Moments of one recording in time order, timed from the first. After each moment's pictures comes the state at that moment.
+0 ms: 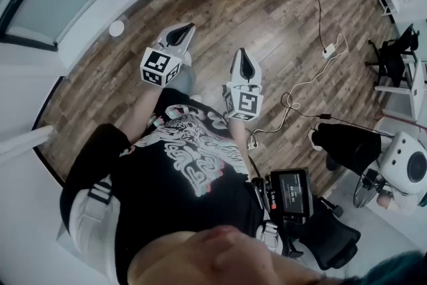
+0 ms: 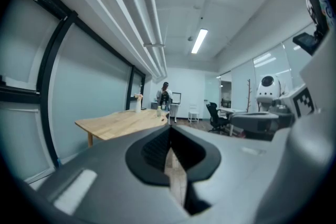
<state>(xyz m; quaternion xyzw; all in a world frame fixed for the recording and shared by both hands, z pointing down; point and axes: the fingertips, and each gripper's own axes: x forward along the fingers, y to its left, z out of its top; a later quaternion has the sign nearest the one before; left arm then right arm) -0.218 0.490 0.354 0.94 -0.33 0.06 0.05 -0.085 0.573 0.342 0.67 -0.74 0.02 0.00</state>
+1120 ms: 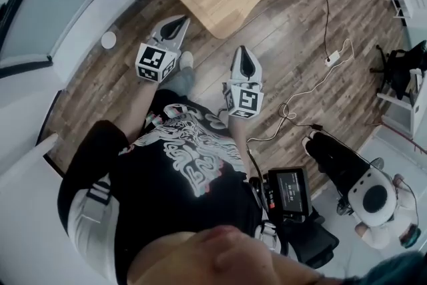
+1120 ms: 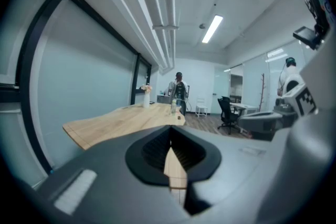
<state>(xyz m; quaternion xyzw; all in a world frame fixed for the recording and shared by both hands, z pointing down) -0.128 0.172 0.387 0.93 -0.34 0.09 0.07 0.021 0.268 0.387 0.67 -0.73 0.09 0.04</state>
